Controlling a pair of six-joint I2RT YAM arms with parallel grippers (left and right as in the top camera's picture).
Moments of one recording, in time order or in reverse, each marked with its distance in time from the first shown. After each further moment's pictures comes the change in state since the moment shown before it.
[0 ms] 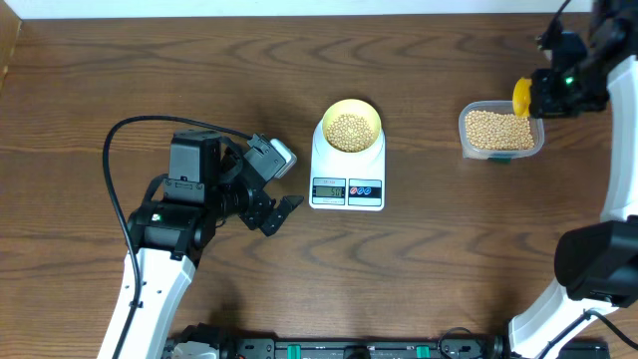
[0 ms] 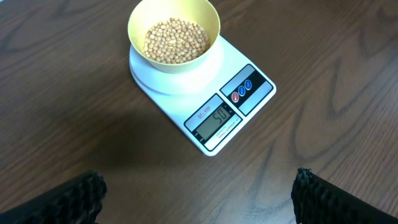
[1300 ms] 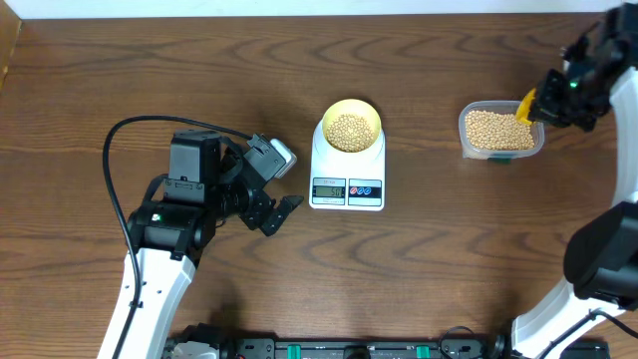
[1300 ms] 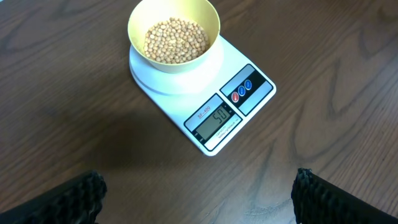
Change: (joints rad) left arm 0.000 0.000 0.000 0.000 0.000 0.000; right arm -0.103 0.004 -0.200 0.223 -0.135 0.378
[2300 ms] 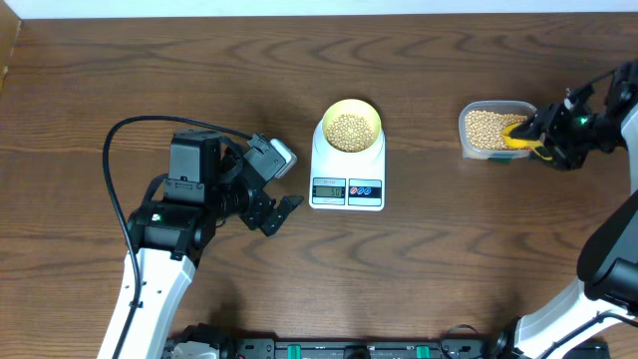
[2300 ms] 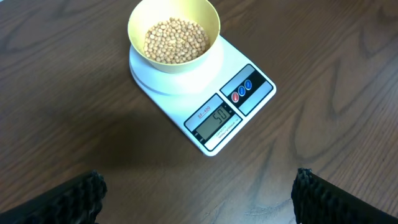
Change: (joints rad) left arm 0.000 0.000 0.000 0.000 0.000 0.000; right arm -0.148 0.000 -0.296 0.133 -0.289 0.031
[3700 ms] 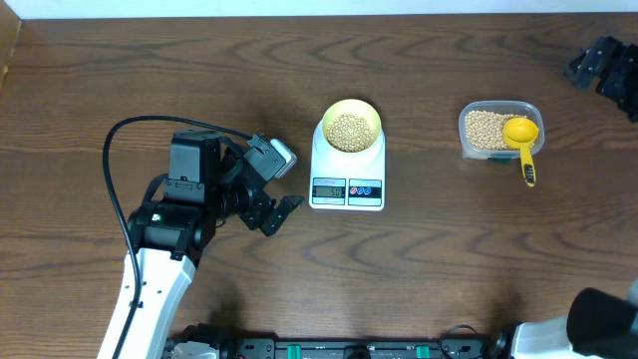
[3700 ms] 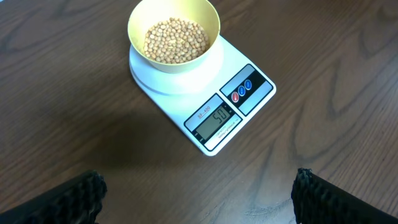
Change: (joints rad) left arm 0.000 0.000 0.000 0.000 0.000 0.000; right arm 0.048 -0.280 0.436 -0.154 0.235 -0.050
